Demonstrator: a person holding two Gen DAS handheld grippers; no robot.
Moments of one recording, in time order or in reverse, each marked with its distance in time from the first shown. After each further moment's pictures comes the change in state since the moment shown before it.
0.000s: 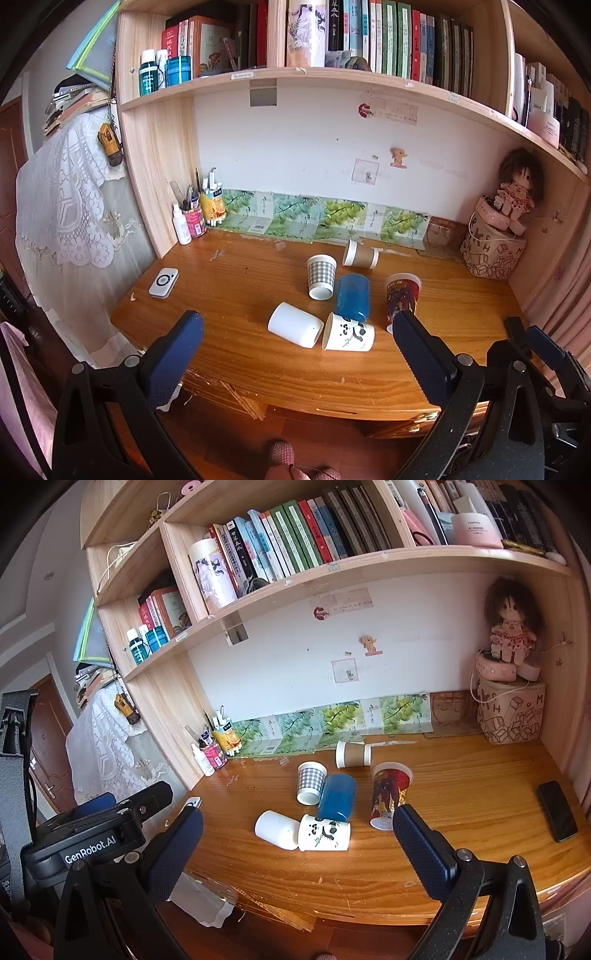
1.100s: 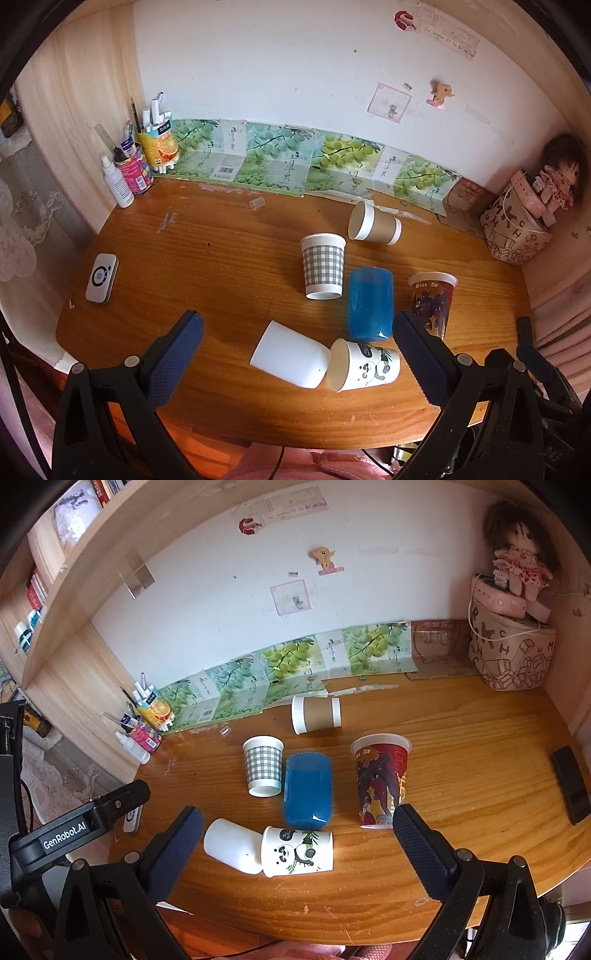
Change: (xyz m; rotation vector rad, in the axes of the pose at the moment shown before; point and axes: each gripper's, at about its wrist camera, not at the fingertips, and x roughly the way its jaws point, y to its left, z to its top) left arm 0.210 0.026 0.081 0.008 0.364 -0.126; right arm 0.189 -0.027 0.056 0.163 0.312 -0.229
